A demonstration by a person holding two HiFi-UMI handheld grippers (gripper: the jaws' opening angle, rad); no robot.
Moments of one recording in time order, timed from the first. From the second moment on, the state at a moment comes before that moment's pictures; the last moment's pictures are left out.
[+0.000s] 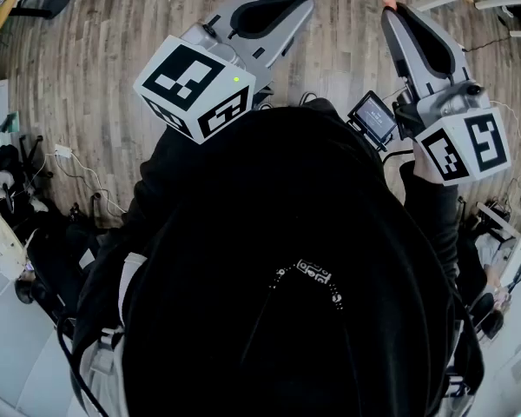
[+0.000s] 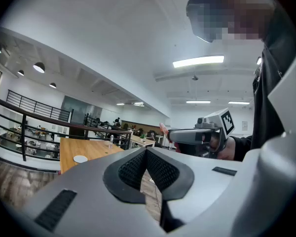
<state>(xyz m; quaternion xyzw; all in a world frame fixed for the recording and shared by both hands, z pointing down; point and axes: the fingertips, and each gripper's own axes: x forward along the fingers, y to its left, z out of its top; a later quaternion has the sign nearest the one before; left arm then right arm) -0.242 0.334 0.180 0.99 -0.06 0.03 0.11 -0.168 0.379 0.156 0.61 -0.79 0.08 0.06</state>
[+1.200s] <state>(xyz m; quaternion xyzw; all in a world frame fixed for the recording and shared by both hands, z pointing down) -0.203 0.326 0.192 0.99 -0.07 0.04 0.12 -0.122 0.371 0.167 0.58 -0.80 0.12 0.01</state>
